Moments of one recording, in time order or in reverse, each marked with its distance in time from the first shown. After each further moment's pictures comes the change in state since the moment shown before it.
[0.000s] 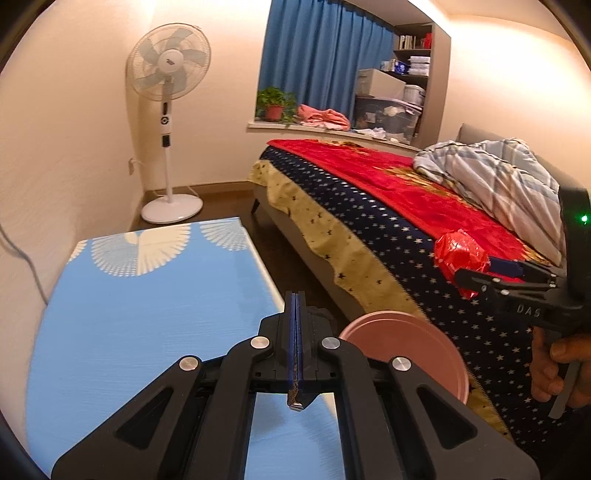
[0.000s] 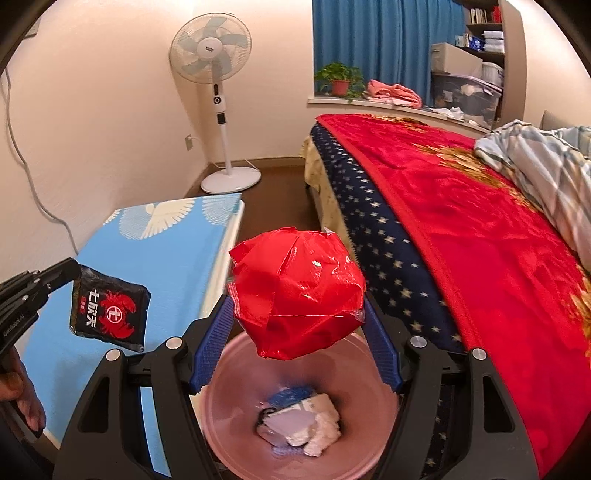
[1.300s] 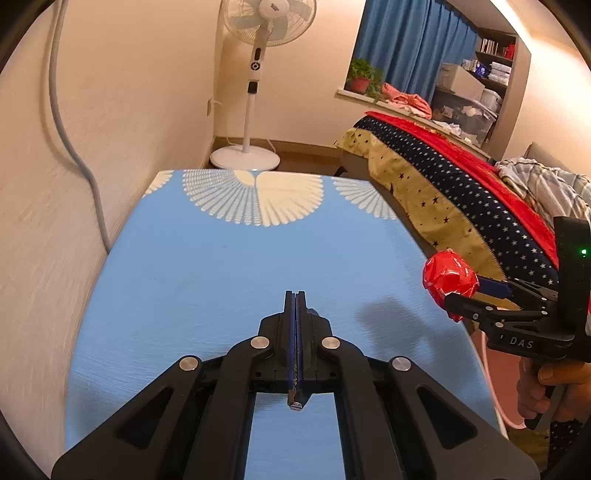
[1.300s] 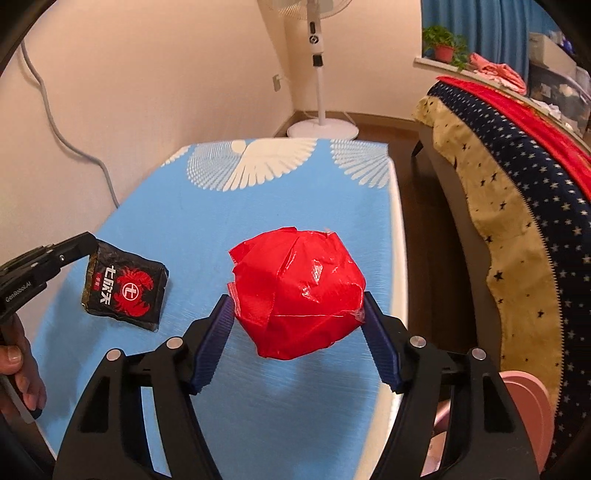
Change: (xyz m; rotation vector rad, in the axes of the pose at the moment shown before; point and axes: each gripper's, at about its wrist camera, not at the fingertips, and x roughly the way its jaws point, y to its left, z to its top) left arm 0.037 0.207 -0.029 -0.196 0.120 0.160; right arm 0.158 0.194 0.014 -0.145 0.159 0.271
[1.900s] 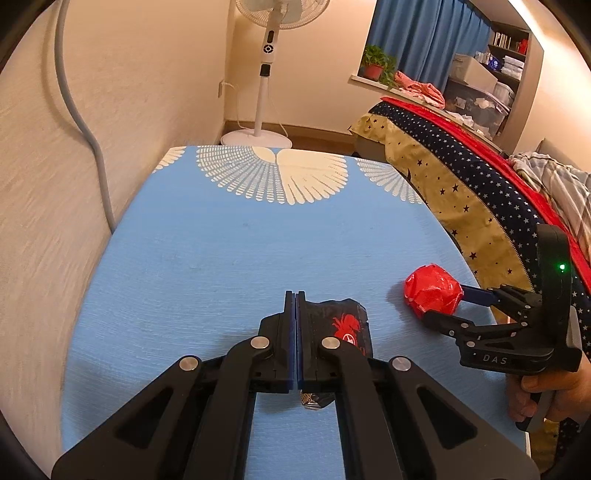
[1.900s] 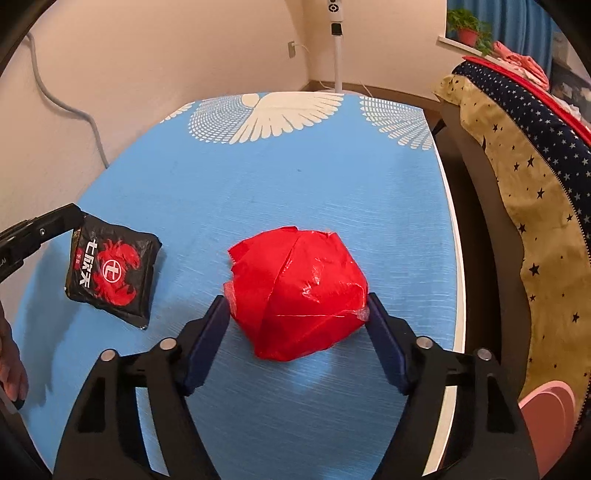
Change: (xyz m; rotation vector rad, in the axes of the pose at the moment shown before) left arm 0.031 0.029 -0.011 -0.019 0.060 0.033; right arm 0.073 0.024 -0.012 -0.058 0.123 0.025
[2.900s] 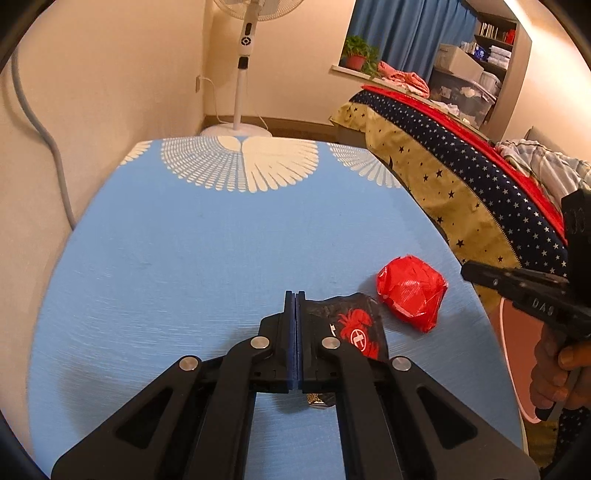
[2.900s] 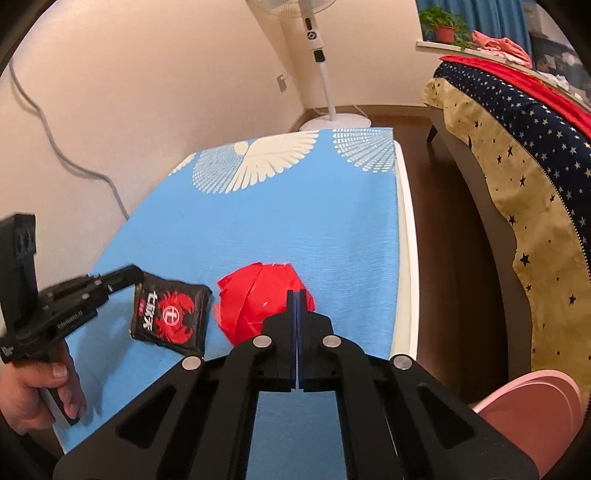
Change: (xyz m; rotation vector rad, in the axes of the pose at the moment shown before) left arm 0.021 -0.029 -0.007 0.035 0.021 -0.047; right arm -0.045 -0.043 -0.005 0.097 -0.098 0.094
